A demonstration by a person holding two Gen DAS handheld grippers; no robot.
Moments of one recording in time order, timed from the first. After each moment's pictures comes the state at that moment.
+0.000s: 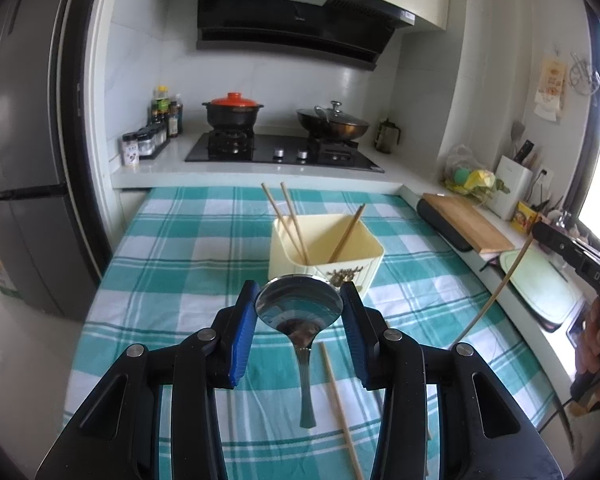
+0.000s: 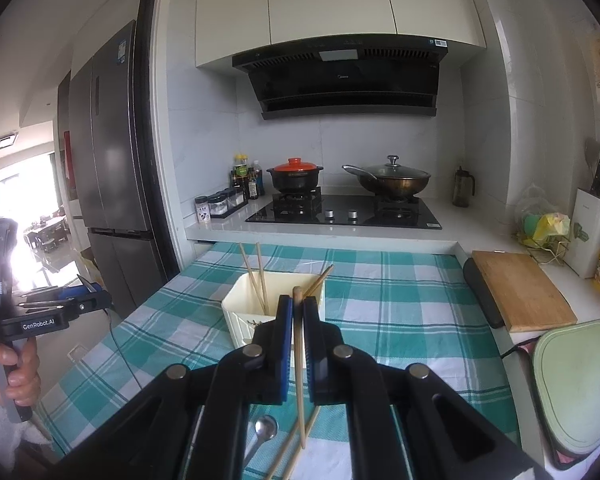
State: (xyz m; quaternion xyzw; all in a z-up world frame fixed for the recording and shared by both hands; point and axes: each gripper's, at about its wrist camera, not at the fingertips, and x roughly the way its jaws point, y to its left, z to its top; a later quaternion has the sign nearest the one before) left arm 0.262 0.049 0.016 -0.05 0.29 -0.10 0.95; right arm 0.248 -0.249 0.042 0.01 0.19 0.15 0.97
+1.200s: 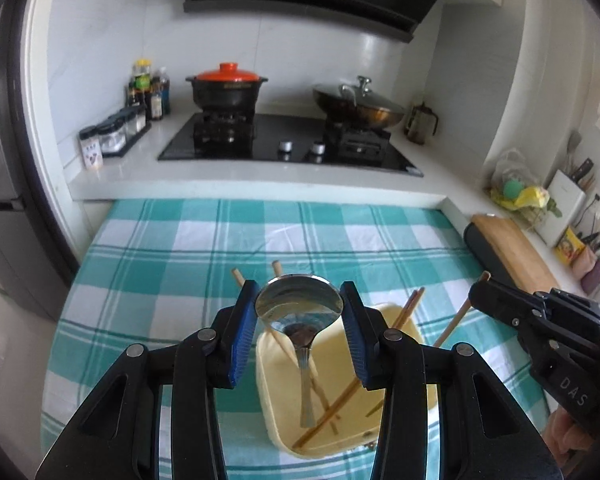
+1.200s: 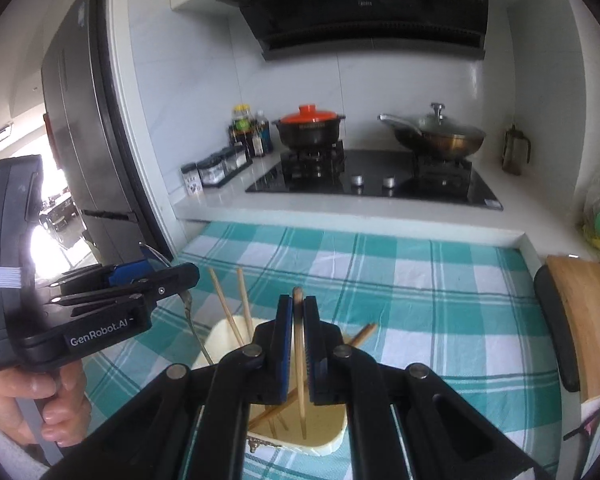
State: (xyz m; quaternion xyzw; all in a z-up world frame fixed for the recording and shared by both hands) left arm 0.515 -0.002 -0.007 -0.06 0.35 -0.07 0.93; right arm 0.501 -0.177 0.002 0.02 0.33 0.19 0.93
